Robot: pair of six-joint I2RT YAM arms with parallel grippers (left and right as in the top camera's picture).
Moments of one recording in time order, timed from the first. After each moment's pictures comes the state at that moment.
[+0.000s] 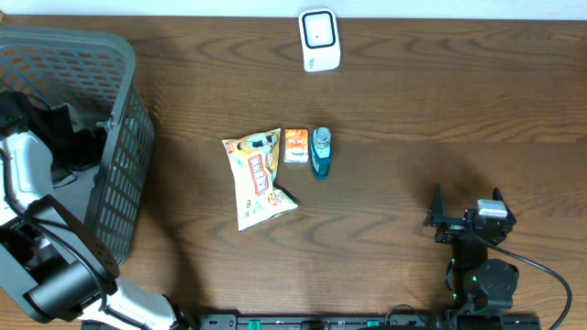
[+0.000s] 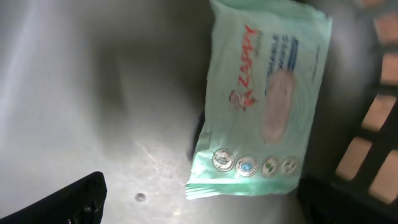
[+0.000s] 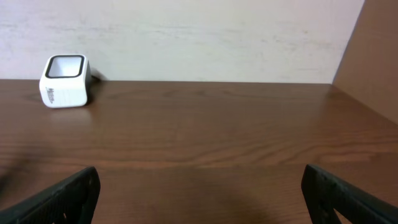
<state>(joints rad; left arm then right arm) 0.60 1.82 1.35 -0.83 0.20 0.24 -0.03 0.01 0.01 -0.06 0.07 -0.03</state>
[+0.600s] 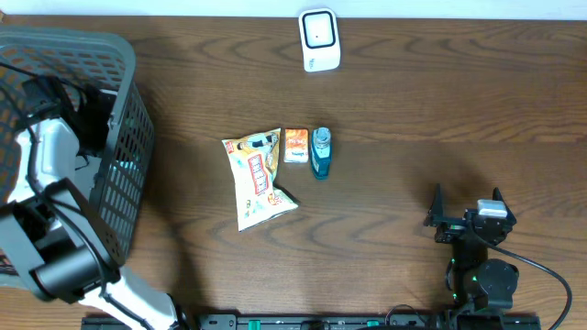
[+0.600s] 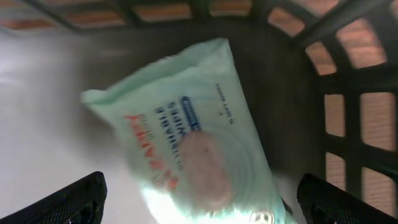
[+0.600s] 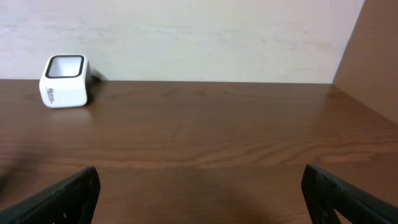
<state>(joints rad) 0.48 1.89 1.35 -0.71 0.20 0.63 -0.03 0.01 0.01 -0.06 0.07 -0.03</state>
